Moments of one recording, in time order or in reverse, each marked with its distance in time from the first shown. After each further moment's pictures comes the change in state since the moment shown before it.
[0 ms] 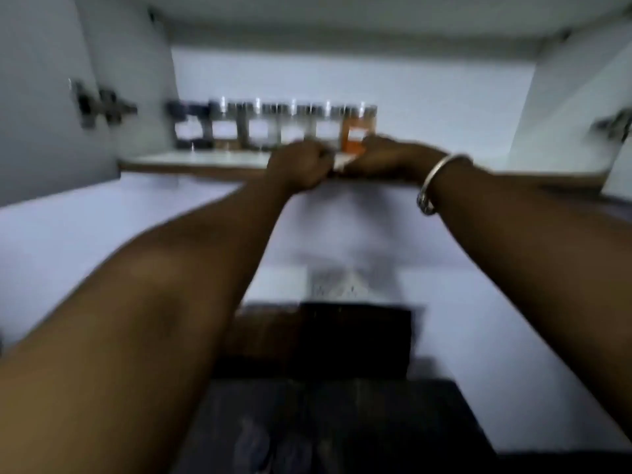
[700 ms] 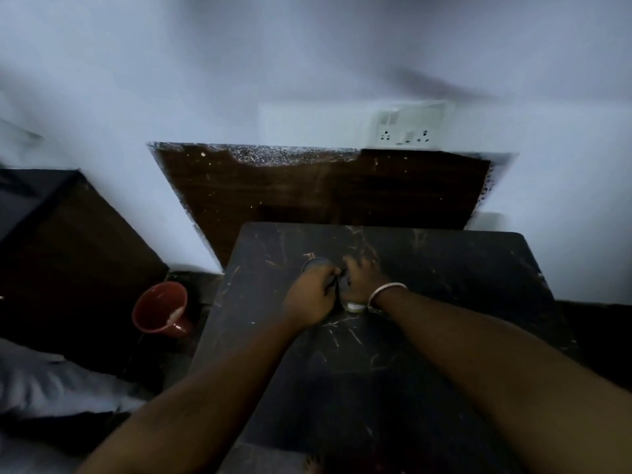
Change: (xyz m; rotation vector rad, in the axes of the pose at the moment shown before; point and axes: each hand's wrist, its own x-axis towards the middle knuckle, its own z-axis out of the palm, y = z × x) left_hand -0.449 -0.077 0.212 -0.487 -0.551 -0.484; right_hand -0.223 0.041 0.486 -0.017 -0.698 0.338
